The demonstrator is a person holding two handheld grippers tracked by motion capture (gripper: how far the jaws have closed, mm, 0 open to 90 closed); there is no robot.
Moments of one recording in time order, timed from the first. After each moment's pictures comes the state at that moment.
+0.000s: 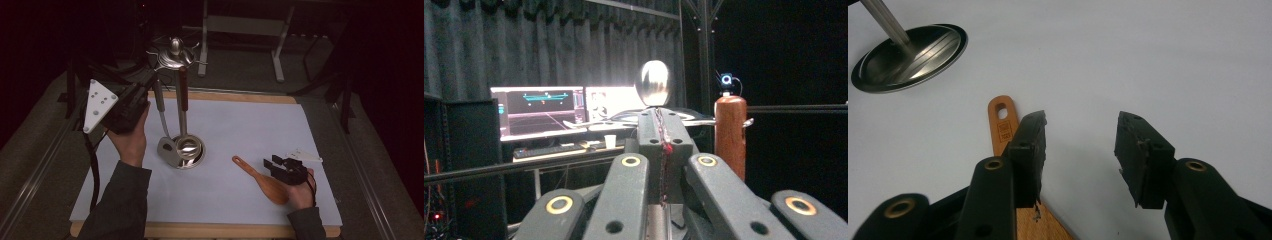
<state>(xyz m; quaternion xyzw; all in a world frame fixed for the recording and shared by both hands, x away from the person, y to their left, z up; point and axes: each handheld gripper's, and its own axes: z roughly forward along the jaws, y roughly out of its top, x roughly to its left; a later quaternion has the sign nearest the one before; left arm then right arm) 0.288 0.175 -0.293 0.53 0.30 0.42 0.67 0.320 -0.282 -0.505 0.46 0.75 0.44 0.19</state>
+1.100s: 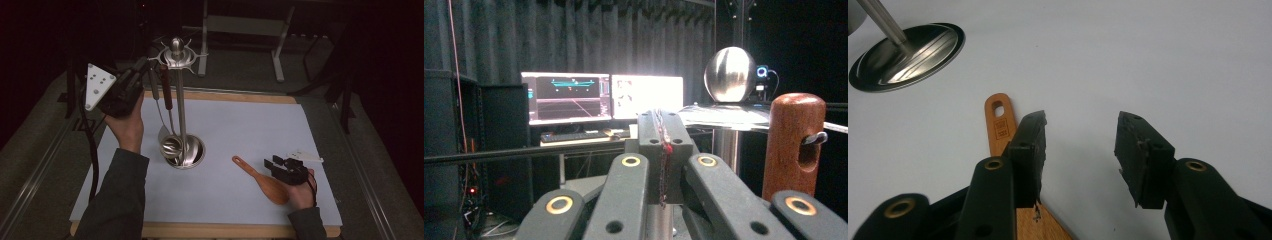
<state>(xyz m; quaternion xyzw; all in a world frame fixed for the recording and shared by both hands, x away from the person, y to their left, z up) 0.321 0.186 -0.287 0.53 0.35 0.43 0.65 0.321 -0.285 -0.507 0.46 0.75 0.44 0.19</state>
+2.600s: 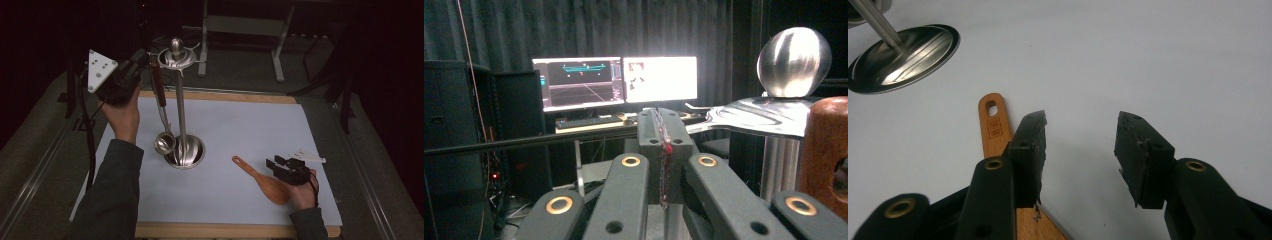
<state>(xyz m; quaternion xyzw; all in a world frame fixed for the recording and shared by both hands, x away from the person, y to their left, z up) 0.341 0.194 -0.275 0.55 0.36 0.44 0.60 0.321 -0.291 -0.507 0.47 0.74 0.44 0.19</state>
